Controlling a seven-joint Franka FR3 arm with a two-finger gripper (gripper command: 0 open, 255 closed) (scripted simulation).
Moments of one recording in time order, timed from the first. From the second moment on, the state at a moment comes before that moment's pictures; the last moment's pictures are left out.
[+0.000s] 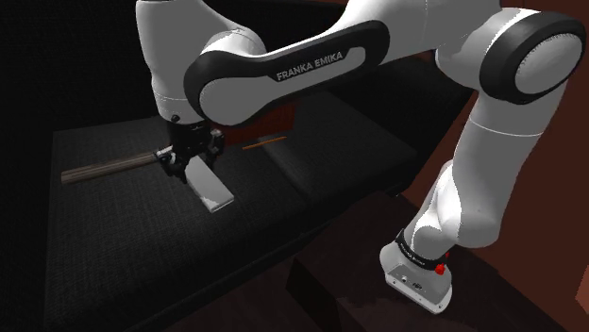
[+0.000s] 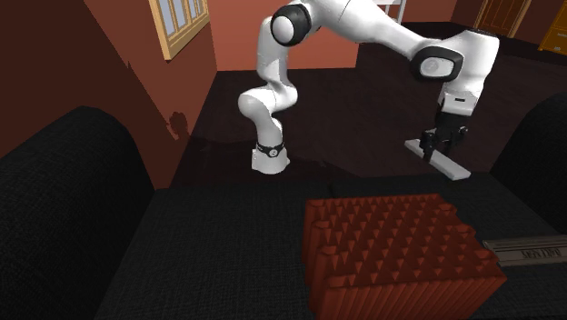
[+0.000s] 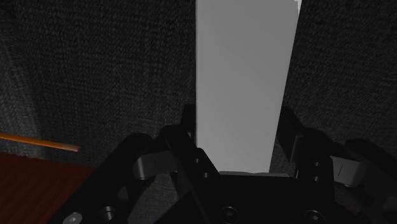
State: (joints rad) arm 0.32 0.21 0.48 -1.77 -0.18 1.99 0.86
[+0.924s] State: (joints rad) arm 0.54 0.61 0.46 -1.26 -0.34 1.83 1.03
